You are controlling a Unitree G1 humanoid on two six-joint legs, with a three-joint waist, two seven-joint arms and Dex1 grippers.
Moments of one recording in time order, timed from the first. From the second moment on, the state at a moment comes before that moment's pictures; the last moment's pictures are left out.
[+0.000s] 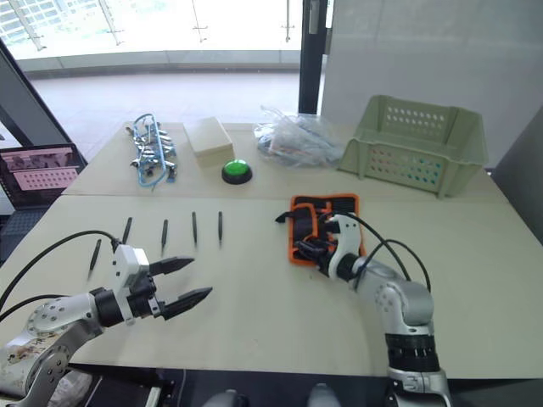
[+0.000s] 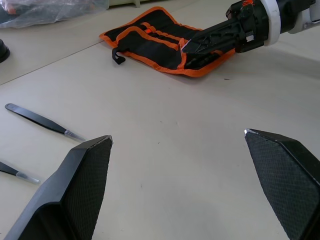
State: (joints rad) left arm 0.07 0.68 0.18 -0.45 -0.55 0.43 -0.84; right arm -0.43 -0.24 -0.16 -0.11 0.61 1.00 0.30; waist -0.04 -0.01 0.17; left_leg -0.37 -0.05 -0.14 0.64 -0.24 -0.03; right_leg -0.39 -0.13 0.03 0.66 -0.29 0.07
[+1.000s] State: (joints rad) left arm 0.09 0.66 0.18 -0.44 -0.53 0.41 -0.84; right arm -0.56 -0.07 -0.41 -0.04 0.73 1.20 0.01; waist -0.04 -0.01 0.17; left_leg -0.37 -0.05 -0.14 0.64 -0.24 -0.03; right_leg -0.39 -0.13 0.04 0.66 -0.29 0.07
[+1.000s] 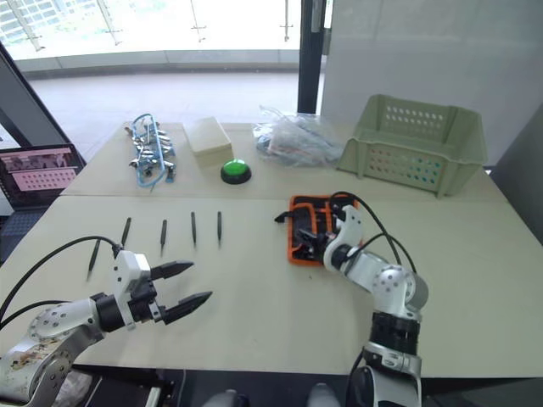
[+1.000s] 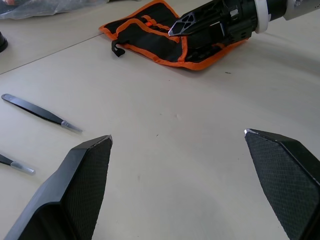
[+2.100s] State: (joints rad) left arm -0.23 0.76 0.02 -0.23 -0.39 0.36 -0.93; right arm -0.55 -0.41 -0.04 -0.09 0.78 1.31 0.51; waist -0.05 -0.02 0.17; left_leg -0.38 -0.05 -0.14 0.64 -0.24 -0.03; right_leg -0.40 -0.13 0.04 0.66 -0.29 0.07
